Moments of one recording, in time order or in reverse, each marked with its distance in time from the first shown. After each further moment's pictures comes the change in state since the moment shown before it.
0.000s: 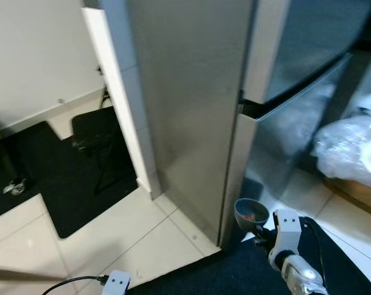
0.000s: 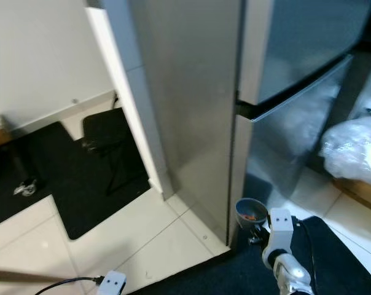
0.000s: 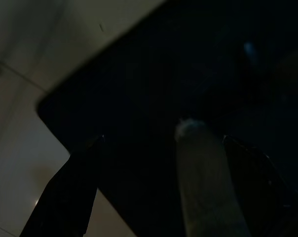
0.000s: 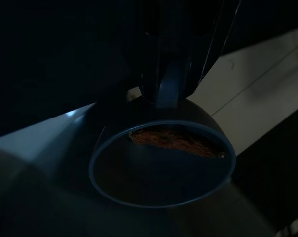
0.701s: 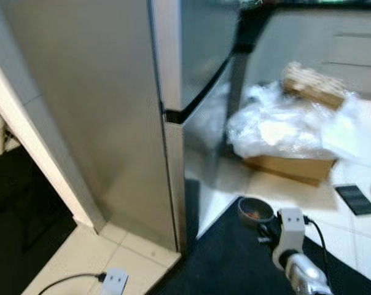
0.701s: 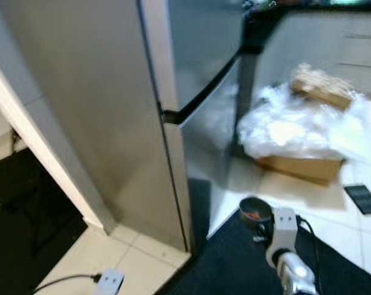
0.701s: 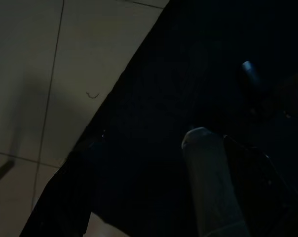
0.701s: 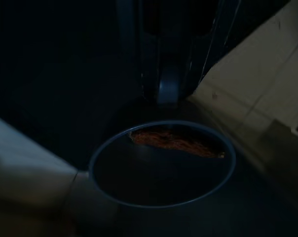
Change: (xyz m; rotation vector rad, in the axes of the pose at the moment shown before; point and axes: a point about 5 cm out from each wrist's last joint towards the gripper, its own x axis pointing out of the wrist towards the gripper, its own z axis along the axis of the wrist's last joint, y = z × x) left arm -0.001 0.003 -0.001 -0.038 -0.032 0.067; right arm -0.001 0.008 -0.009 -0.017 0.030 0.025
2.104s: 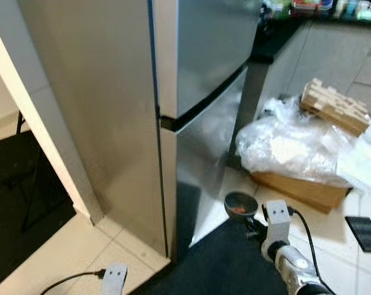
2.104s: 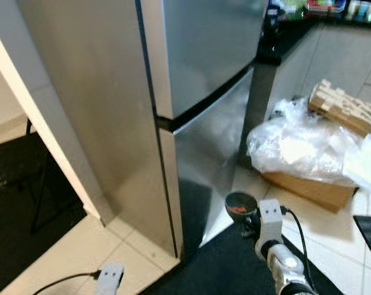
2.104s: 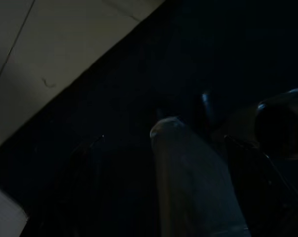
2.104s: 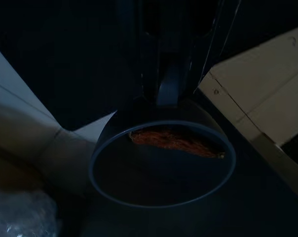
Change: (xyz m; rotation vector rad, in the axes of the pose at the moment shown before) left arm 0.003 -0.005 0.005 -0.102 -0.007 -0.030; right arm 0.012 0.009 0.022 -0.062 -0.051 0.056
